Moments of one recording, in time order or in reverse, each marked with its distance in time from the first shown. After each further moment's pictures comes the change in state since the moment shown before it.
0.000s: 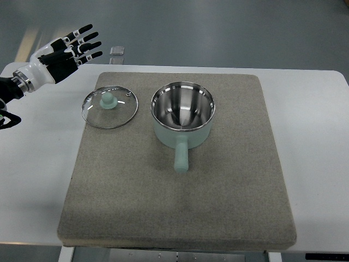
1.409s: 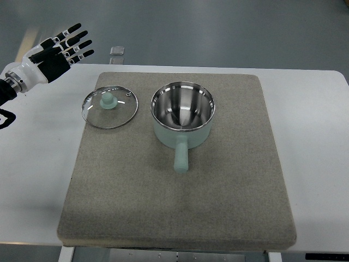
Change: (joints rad) left arm -0.004 -0.004 0.001 0.090 -0.104 -0.025 0.052; right arm 0.000 0.000 0.005 0.016 0.002 0.009 0.000
